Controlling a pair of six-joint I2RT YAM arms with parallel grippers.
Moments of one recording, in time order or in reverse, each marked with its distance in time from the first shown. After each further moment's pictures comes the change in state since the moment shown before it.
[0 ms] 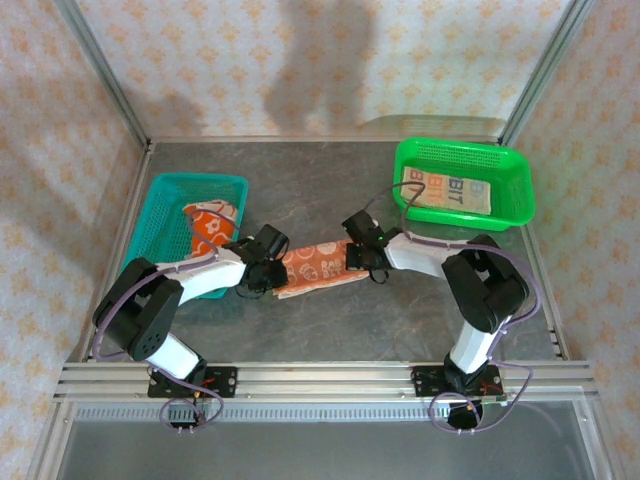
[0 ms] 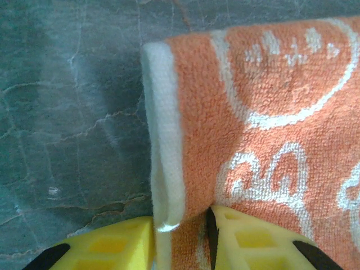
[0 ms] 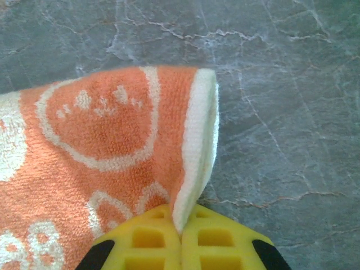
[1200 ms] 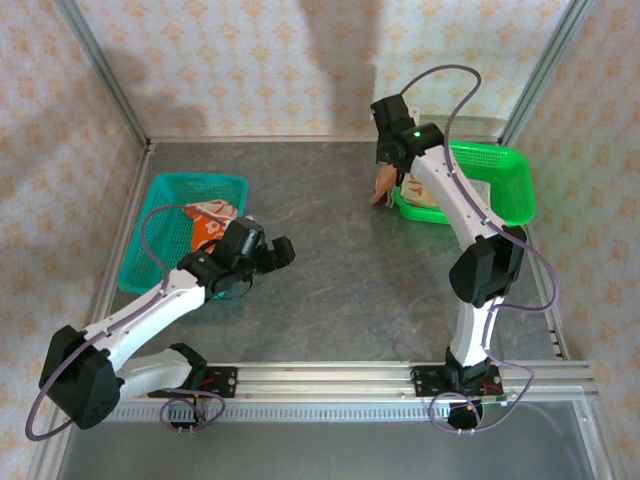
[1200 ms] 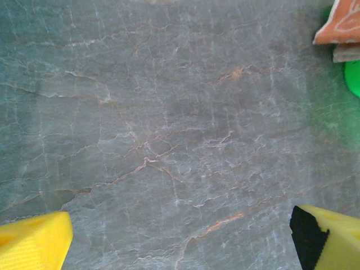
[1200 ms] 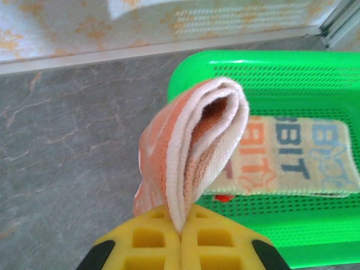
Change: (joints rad) left arm 0.000 -0.439 -0.006 -0.051 -0.054 -0.037; right arm -0.250 0.169 1.052 -0.639 0.363 -0.191
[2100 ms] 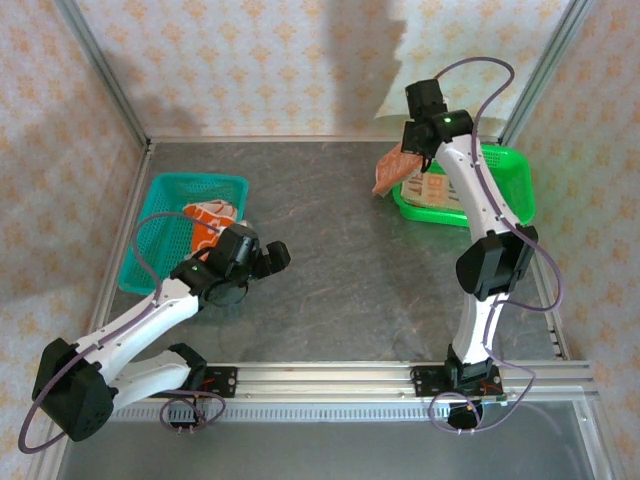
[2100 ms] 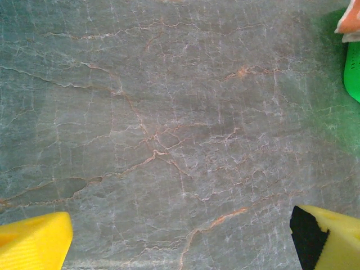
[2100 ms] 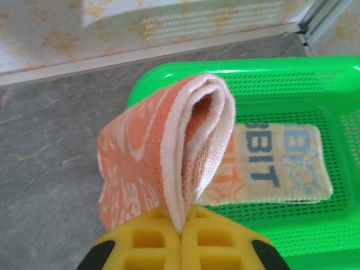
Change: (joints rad) left arm 0.000 -0.061 -0.055 -0.003 -0.007 -0.026; right arm -0.142 0.017 0.090 -0.071 -0.126 -0.064
